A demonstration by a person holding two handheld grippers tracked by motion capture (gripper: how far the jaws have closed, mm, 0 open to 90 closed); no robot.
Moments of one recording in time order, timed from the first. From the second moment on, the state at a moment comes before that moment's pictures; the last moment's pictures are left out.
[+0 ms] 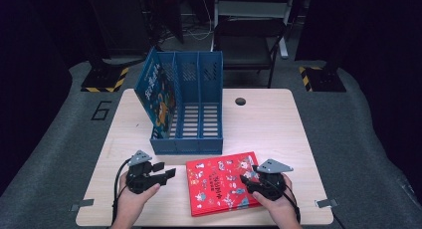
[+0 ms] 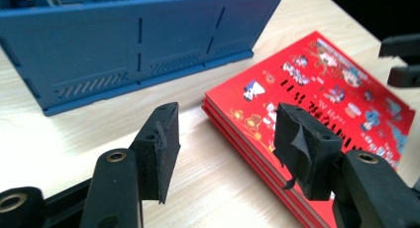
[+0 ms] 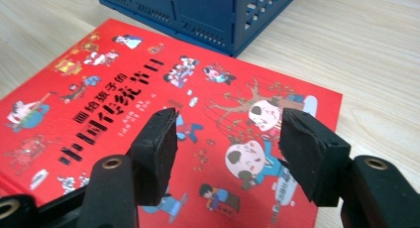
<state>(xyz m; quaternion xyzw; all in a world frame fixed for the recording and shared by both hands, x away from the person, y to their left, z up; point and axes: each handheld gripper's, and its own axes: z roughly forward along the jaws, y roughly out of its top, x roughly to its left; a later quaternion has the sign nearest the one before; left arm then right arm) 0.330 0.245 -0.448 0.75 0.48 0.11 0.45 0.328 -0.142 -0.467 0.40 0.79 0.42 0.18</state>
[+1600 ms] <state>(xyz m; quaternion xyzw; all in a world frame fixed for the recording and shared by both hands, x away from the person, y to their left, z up) 0.325 0.185 -0.487 0.81 0.44 0.07 0.39 0.310 -0.174 -0.497 0.48 0.78 0.39 0.09</state>
